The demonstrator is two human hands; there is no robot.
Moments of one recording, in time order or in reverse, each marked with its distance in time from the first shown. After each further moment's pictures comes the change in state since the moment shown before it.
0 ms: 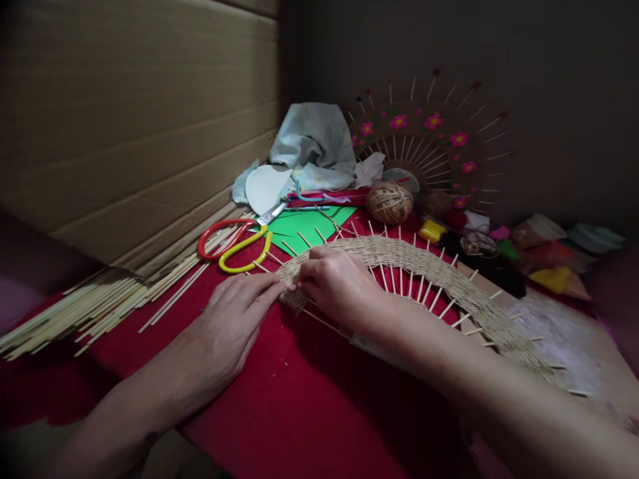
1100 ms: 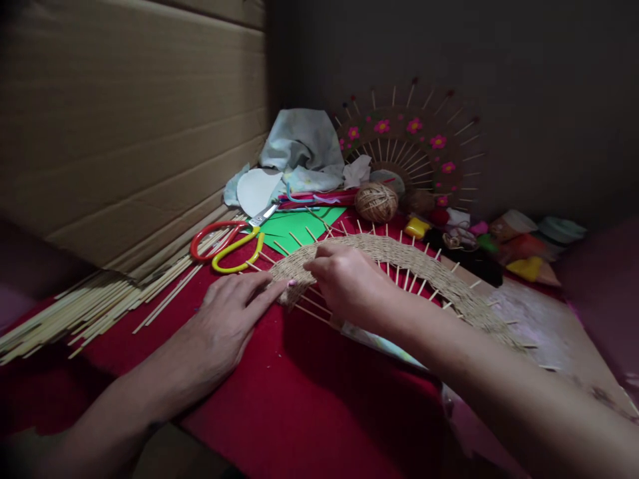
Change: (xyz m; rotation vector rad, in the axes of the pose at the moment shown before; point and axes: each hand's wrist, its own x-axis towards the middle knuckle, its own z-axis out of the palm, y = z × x) left_hand 0.005 0.002 -0.003 0.021 -0.040 -0.011; right_hand -0.019 -0.006 -0.028 -0.159 0.042 -0.055
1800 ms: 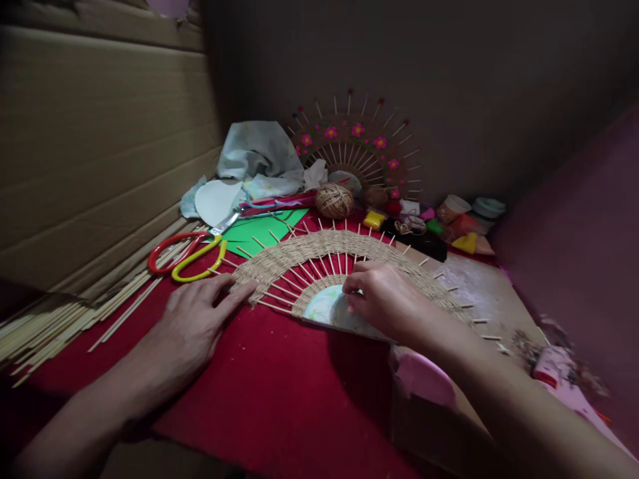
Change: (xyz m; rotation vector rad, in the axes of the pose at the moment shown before) left_hand 0.008 -0.002 0.008 0.179 0.023 0.021; right_hand -0.092 0.023 -0.035 -0.034 -0.157 0.406
